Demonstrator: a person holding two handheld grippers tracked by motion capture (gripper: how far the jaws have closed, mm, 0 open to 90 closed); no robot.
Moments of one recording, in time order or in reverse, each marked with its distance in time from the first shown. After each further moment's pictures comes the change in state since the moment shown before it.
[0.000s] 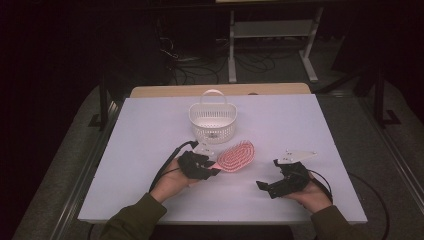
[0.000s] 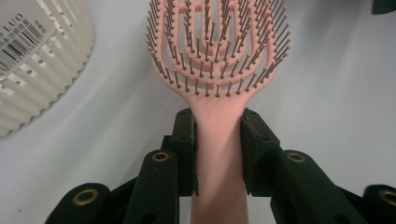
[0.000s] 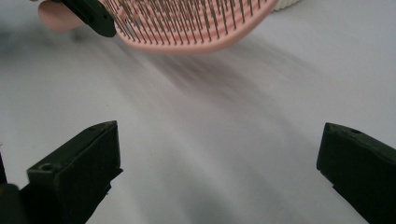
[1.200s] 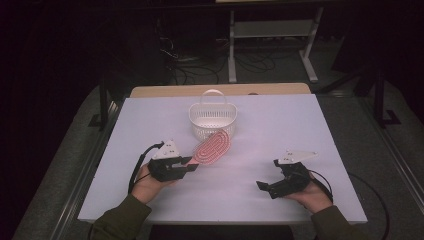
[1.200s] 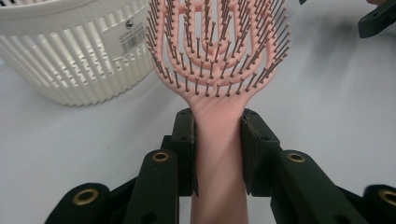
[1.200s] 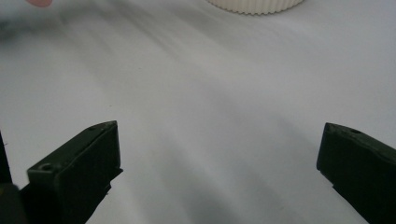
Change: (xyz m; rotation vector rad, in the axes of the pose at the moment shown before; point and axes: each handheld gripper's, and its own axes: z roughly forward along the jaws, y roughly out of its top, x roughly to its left) left arm 0.014 -0.052 -0.056 -0.225 0.090 -0.048; right arm 0.000 0.000 -0.002 -0.008 0.008 0.002
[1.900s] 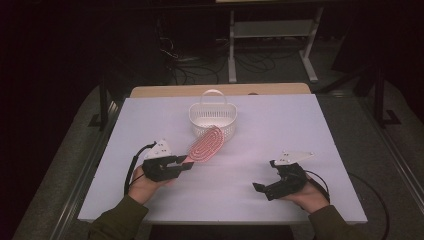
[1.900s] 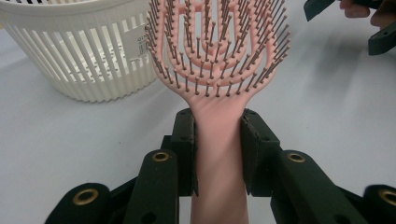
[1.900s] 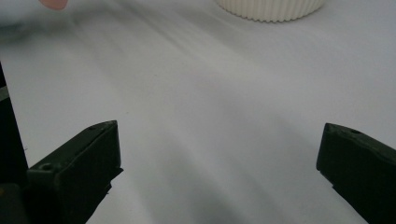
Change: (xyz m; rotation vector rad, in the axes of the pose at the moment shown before) left arm 0.006 -0.008 -0.009 -0.057 0.010 -0.055; right arm 0.011 0.006 0.002 -0.001 0.019 -0.009
